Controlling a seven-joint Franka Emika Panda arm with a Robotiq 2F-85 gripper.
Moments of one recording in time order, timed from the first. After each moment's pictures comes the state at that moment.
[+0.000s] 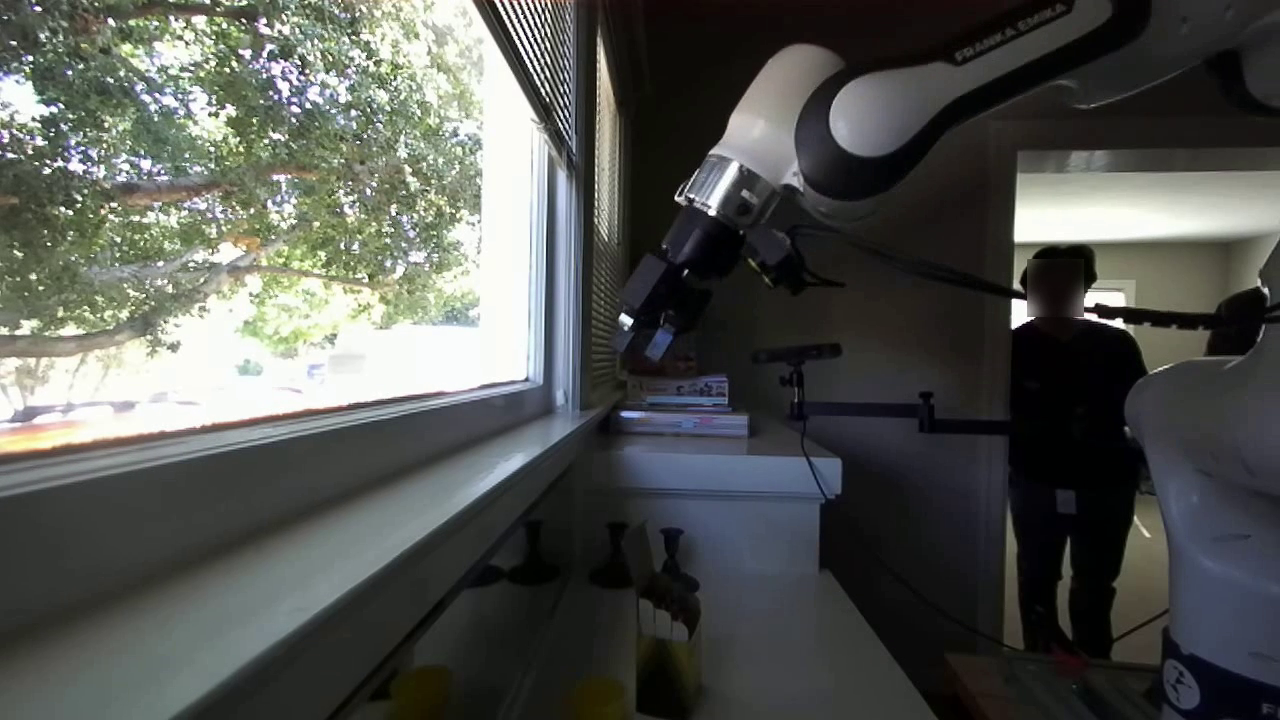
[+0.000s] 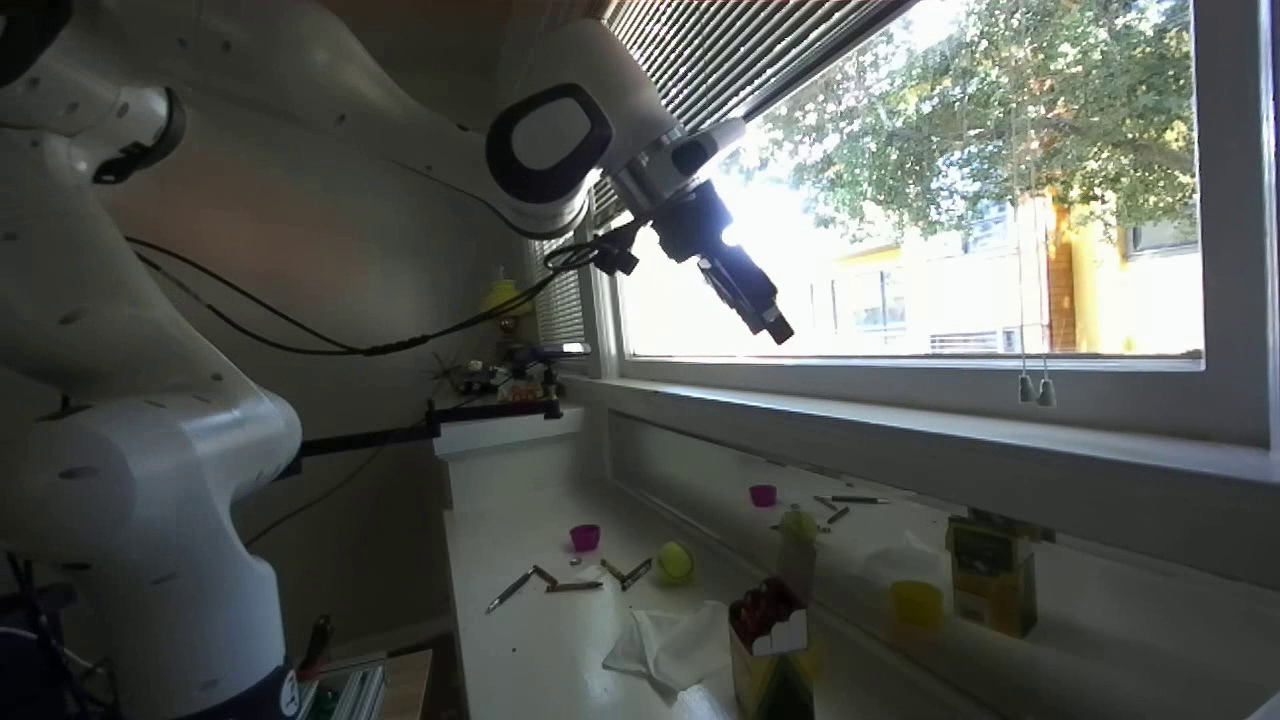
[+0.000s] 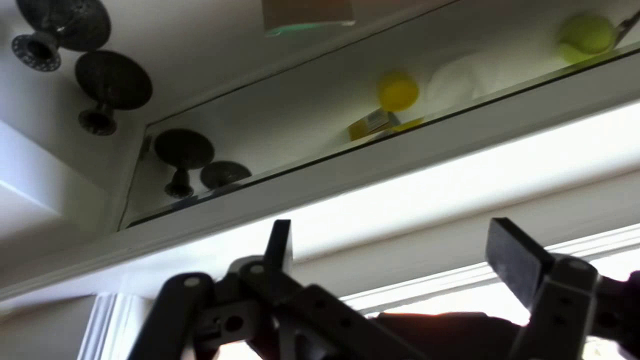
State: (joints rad) arm -0.15 -0.44 0.06 -2.44 -0.01 2.58 0.21
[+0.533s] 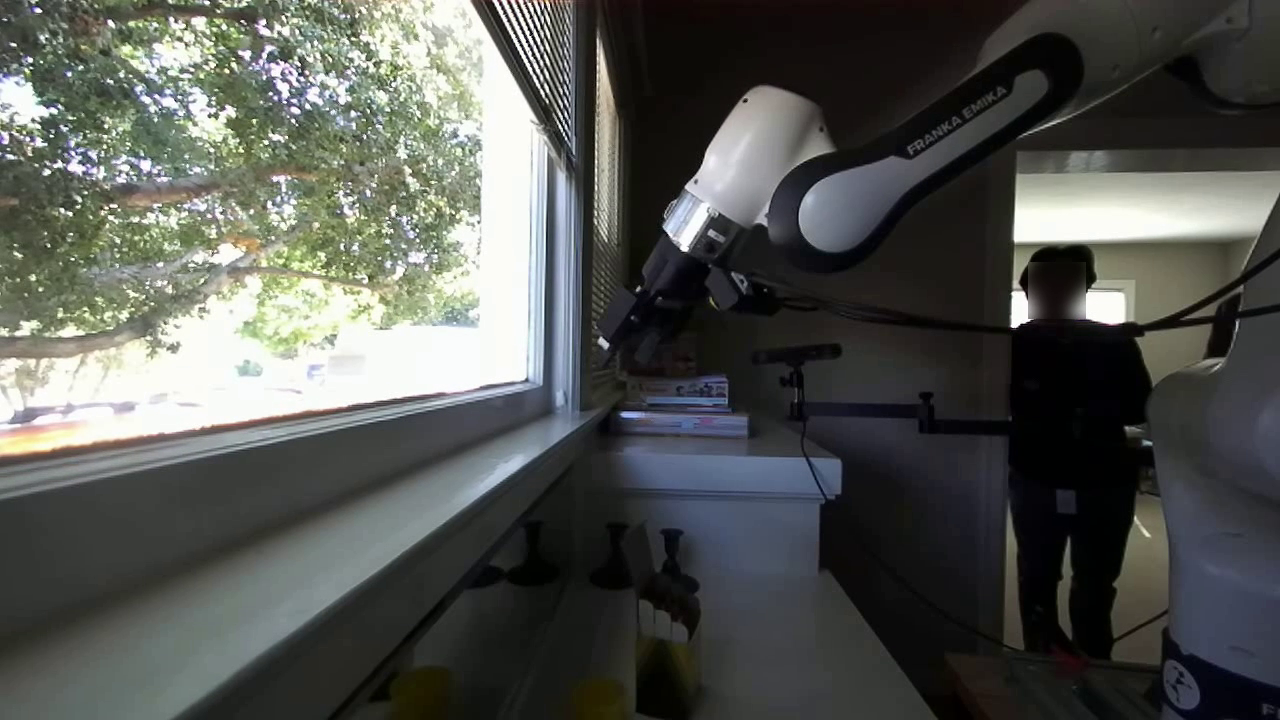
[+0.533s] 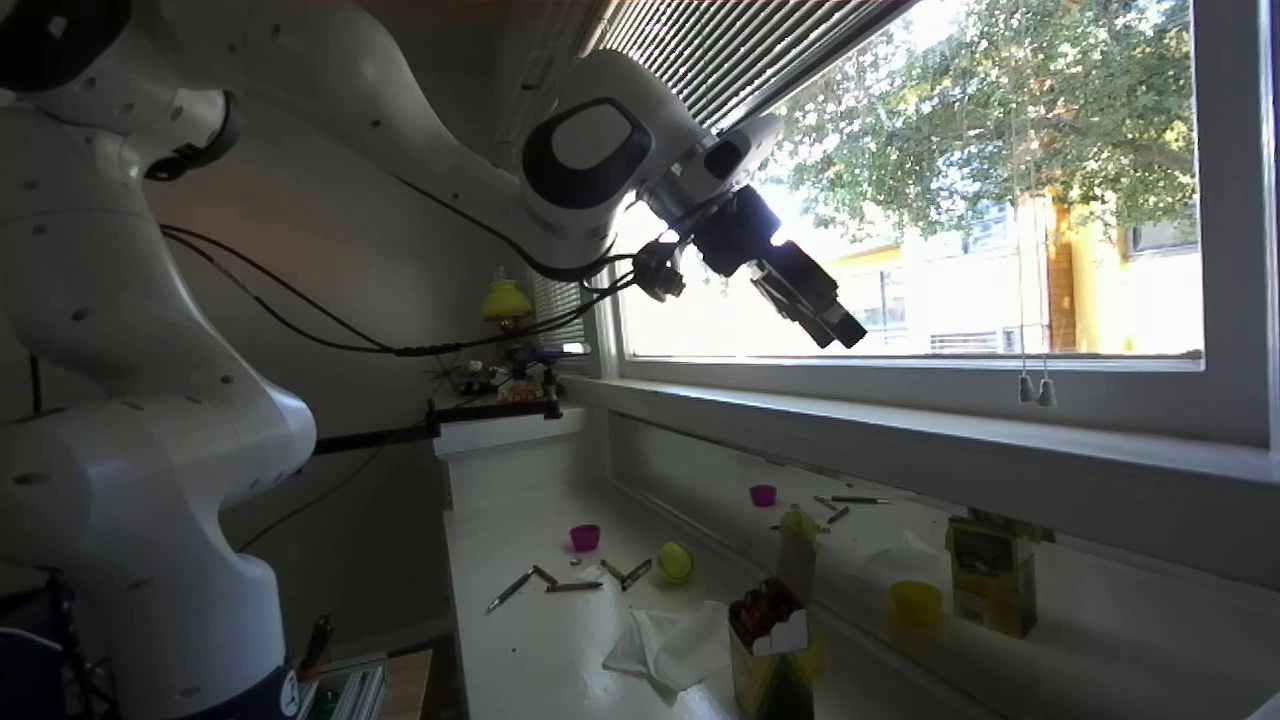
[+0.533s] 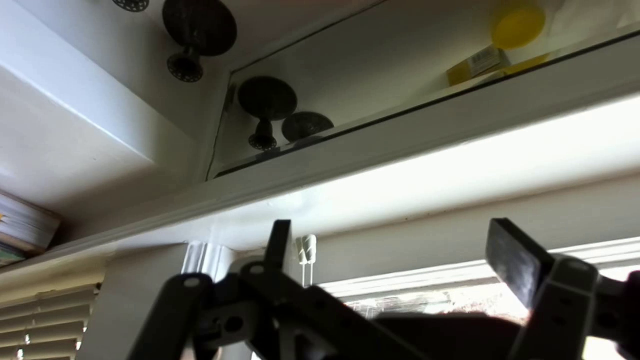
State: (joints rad) arm -0.32 -0.34 0.14 -2.41 -0.31 2.73 0.45
